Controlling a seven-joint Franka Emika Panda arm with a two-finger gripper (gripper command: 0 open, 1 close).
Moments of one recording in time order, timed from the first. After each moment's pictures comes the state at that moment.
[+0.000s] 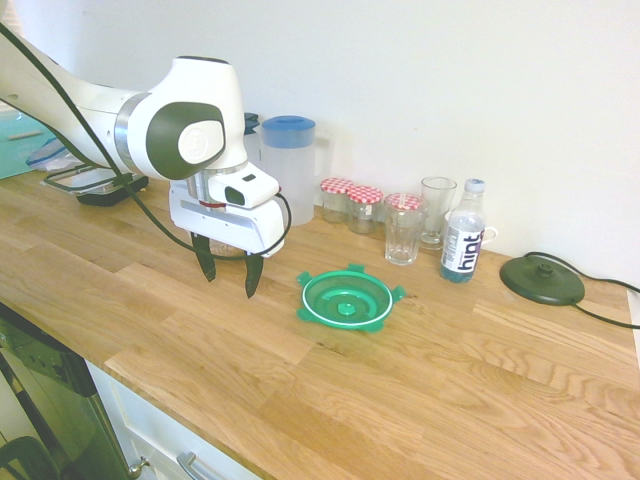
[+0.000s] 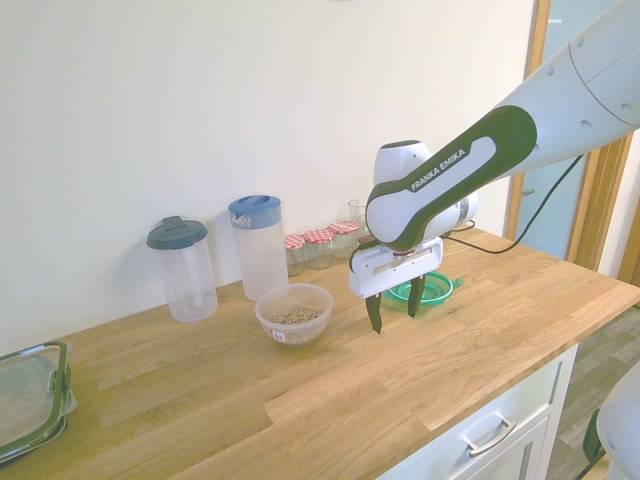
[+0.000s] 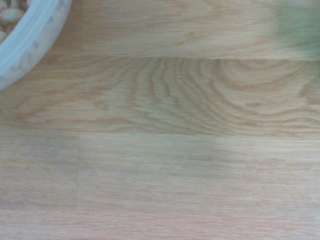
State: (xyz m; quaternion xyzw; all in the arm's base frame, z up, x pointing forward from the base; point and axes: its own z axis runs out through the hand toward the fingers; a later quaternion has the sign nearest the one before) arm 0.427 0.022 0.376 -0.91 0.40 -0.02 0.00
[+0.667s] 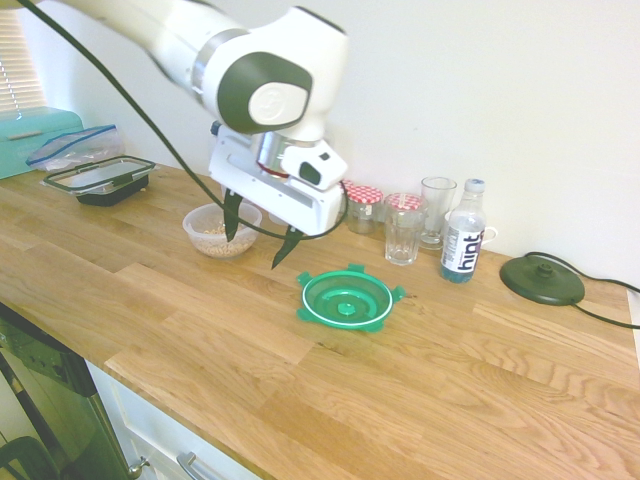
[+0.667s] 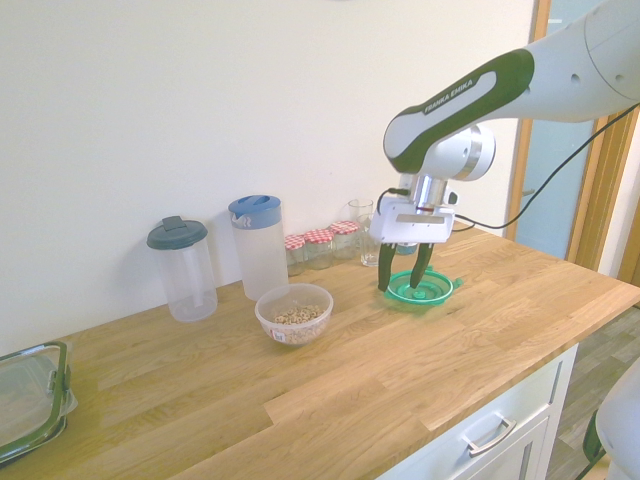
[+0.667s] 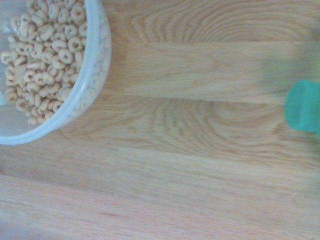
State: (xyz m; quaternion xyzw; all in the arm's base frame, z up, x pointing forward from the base) arm 0.464 -0.095 0.440 -0.91 0.36 0.08 0.16
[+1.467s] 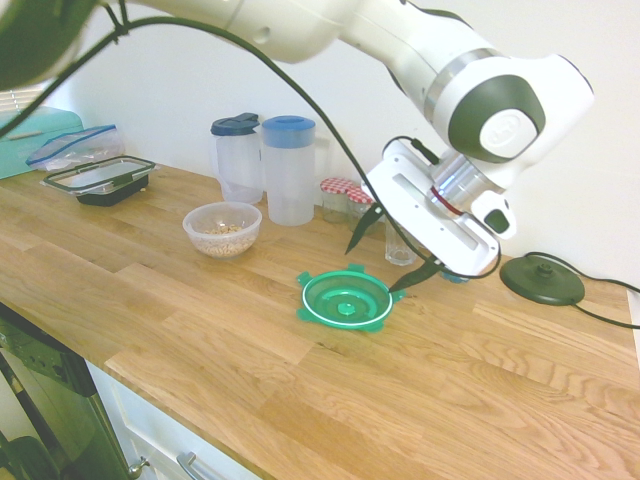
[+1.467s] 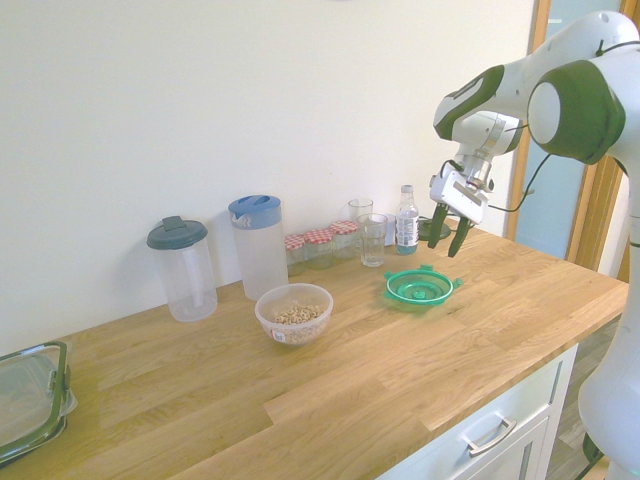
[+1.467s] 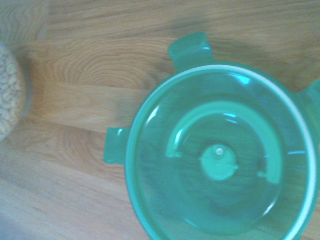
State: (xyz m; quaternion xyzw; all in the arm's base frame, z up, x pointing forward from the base) arm 0.523 -0.297 0.403 -0.89 0.35 0.15 0.24
